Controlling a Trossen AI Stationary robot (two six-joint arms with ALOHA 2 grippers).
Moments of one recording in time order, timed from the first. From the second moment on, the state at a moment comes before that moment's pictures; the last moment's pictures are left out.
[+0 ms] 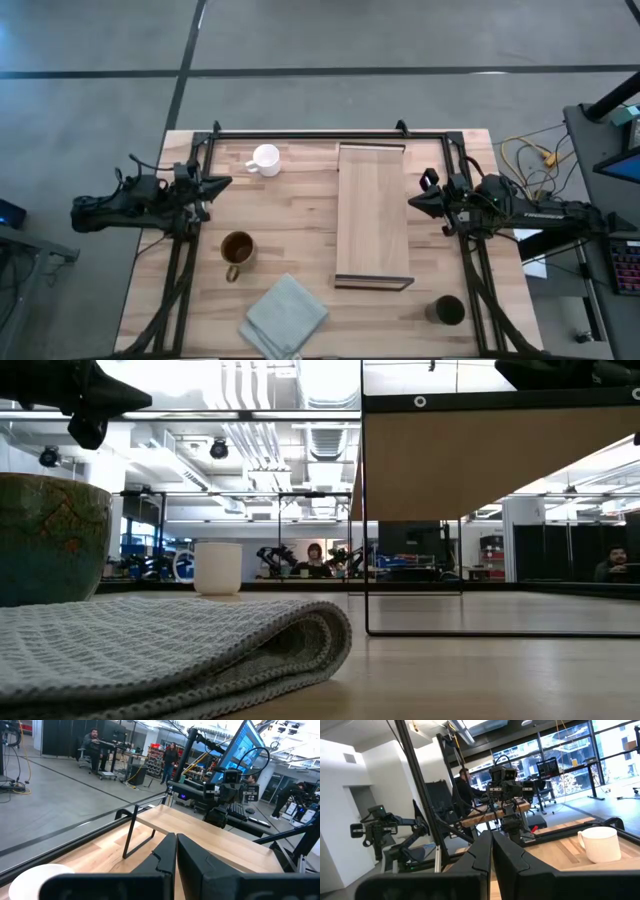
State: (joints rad) left arm -0.02 0.12 0.40 -0.30 -0.40 -0.28; right arm -0.14 0.34 0.18 0.39 -0.26 0.35
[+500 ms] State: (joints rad) left arm -0.02 0.12 0.40 -0.30 -0.40 -0.28; right arm -0.14 0.34 0.18 0.41 -0.25 0.34
